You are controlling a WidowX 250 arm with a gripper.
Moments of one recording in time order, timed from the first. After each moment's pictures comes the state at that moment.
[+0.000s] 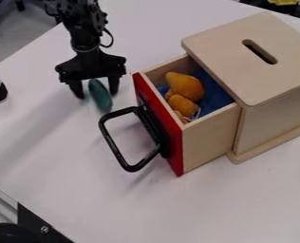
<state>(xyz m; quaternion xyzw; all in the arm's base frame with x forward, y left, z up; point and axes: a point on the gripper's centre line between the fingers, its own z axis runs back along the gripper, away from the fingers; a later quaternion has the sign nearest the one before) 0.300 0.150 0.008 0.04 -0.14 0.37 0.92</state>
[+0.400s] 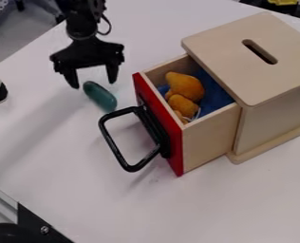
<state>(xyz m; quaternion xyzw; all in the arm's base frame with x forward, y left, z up) 0.299 0.141 0.042 0.04 -0.16 0.38 0.91</state>
